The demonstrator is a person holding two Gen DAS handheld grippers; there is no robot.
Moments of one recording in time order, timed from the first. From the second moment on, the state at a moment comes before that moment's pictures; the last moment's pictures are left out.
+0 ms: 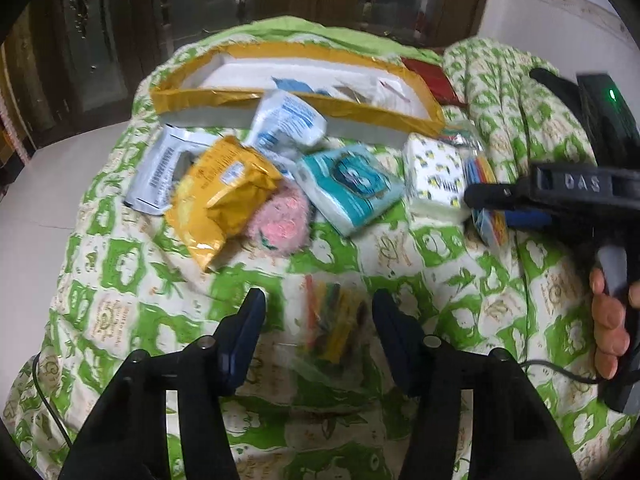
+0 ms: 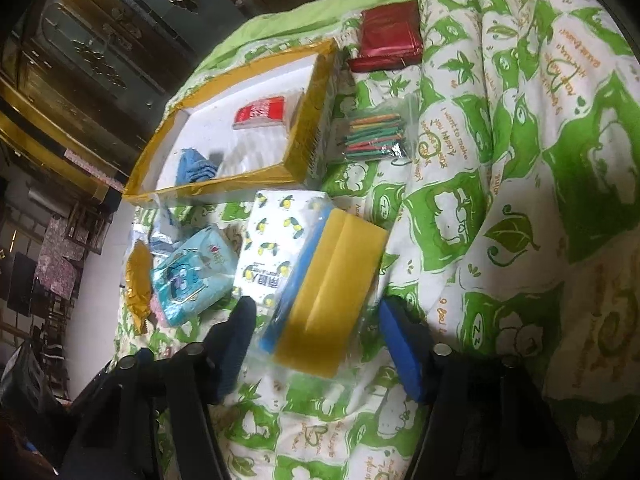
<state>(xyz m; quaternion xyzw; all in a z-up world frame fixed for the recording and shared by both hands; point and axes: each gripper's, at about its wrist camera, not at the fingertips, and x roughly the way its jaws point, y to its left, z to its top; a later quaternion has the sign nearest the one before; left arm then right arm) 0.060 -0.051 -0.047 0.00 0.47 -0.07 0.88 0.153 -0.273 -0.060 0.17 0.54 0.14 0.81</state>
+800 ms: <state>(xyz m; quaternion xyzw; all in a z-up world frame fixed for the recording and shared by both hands) 0.060 -0.042 -0.061 -0.09 0.51 -0.14 0.84 0.124 -0.236 -0.036 0.08 0.49 0.22 0.84</state>
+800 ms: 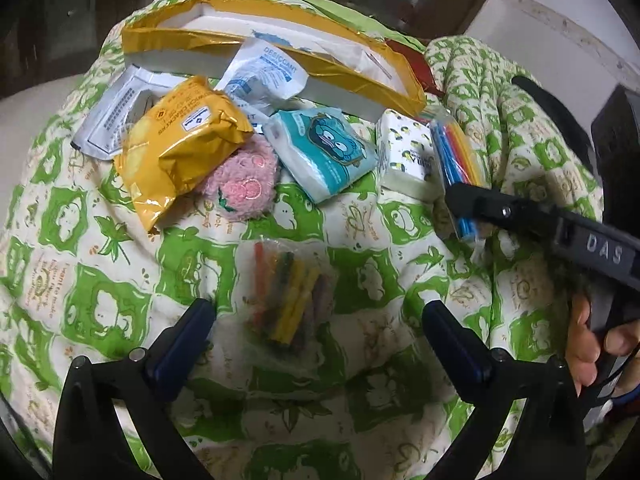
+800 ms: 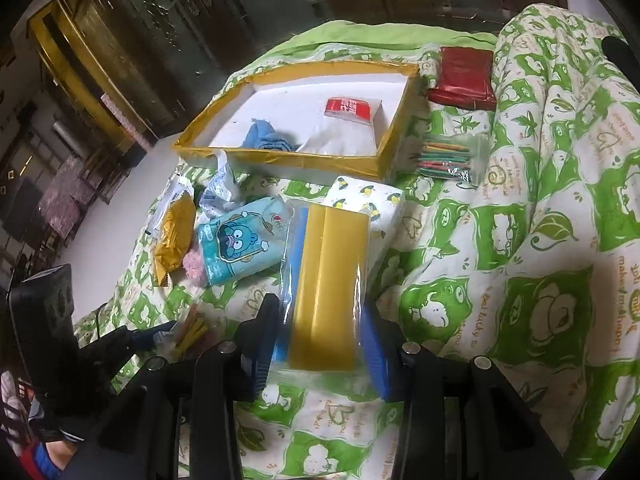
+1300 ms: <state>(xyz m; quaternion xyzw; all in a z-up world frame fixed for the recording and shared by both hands) 0.063 -0.053 -0.053 0.00 0.49 -0.10 0.87 0.122 -0.231 -0.036 0.07 0.49 0.23 0.84</state>
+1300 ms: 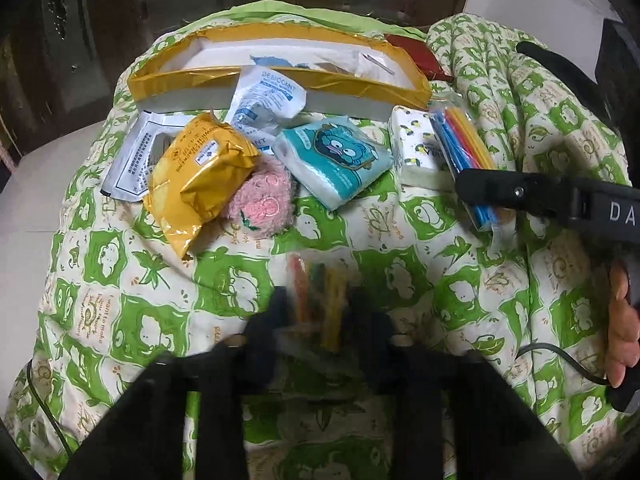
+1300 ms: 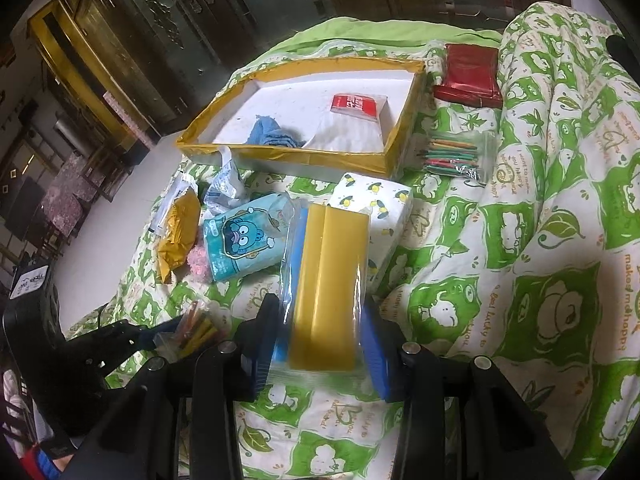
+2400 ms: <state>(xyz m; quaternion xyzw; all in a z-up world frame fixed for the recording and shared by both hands) 0.052 -0.026 -0.016 -0.06 0.41 -0.08 0.91 0.115 -0.226 -0.027 0.05 0.47 0.24 0.85</state>
